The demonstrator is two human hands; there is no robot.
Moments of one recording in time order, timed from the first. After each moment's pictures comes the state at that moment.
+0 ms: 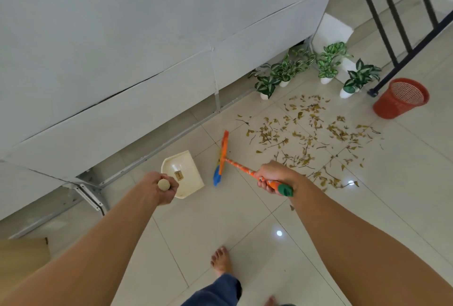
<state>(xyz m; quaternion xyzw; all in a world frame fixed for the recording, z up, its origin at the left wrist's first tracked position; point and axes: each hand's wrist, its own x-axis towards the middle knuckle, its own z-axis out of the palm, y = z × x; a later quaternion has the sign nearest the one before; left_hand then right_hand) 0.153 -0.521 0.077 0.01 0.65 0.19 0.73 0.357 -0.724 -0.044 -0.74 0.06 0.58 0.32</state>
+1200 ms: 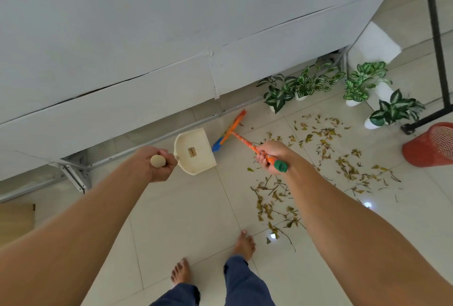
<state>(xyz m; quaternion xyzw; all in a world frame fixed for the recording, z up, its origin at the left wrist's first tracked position) 0.406 -0.508 -0.004 -0.03 0.67 0.15 0.73 0.653 -0.681 -0.078 -0.65 0.10 0.64 0.39</state>
